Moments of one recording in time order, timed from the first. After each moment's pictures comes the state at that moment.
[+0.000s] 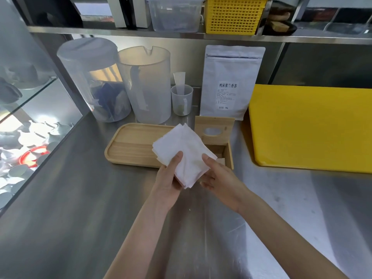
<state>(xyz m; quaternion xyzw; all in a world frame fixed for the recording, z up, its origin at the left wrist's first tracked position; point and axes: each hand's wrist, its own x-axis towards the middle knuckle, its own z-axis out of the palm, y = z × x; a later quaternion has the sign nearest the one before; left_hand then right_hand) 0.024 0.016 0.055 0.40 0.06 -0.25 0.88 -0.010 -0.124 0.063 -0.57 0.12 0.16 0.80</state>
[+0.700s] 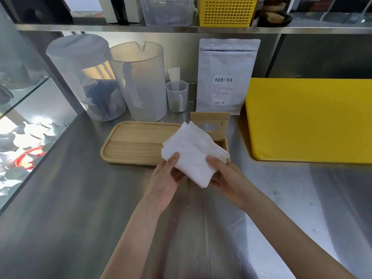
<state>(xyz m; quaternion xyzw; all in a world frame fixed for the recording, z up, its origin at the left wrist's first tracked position) 0.019 0.021 0.050 0.48 0.01 -0.24 0.84 -0.015 -0.145 0.049 -0.54 0.12 0.11 0.83</state>
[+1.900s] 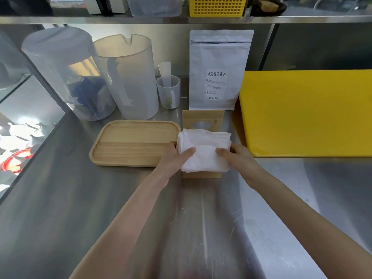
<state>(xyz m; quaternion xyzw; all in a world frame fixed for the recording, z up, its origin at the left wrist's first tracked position) 0.069 -0.019 0.055 0.77 0.02 -0.24 0.59 0.017 -0.186 0.057 -0.76 0.24 0.03 0.60</state>
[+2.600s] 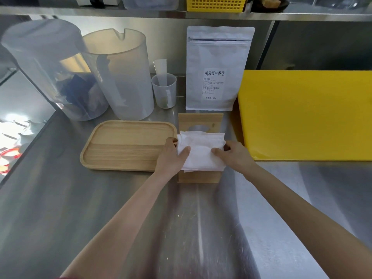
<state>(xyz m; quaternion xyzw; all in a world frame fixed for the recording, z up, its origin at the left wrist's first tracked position) 0.097 -0.037 0.037 0.89 -0.05 -0.14 0.42 0.054 -0.203 0.043 -0.88 0.22 0.04 0.42</state>
